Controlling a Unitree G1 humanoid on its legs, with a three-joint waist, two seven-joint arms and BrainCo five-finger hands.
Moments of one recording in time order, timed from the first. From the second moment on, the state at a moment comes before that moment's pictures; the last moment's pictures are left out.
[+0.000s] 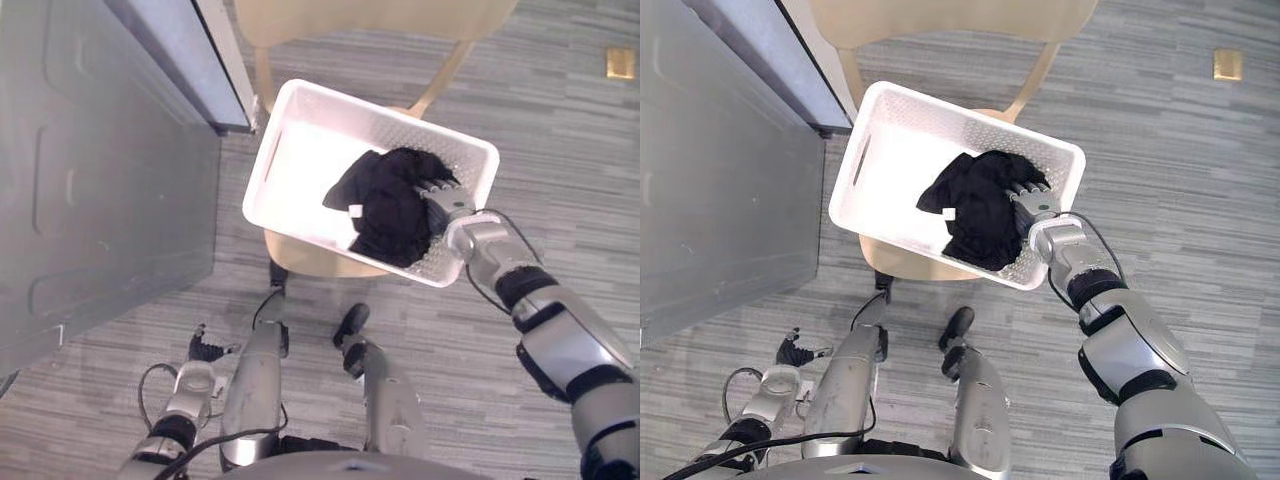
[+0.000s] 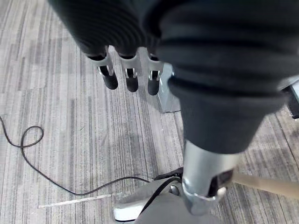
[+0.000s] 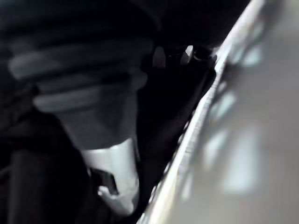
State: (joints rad) left arm -0.14 0.17 -0.08 0.89 0.04 0.06 0.30; right arm -0.88 -0.63 0.65 0.95 -0.75 0.00 -0.09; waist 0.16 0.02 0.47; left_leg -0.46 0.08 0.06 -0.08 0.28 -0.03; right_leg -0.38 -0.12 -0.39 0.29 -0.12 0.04
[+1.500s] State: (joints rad) left arm -0.18 0.11 -0.04 0.88 -0.04 0.08 0.35; right arm -0.74 -0.29 0.06 0.83 0.01 0.06 -0.30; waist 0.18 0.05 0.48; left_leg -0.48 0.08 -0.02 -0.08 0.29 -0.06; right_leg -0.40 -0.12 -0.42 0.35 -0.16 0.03
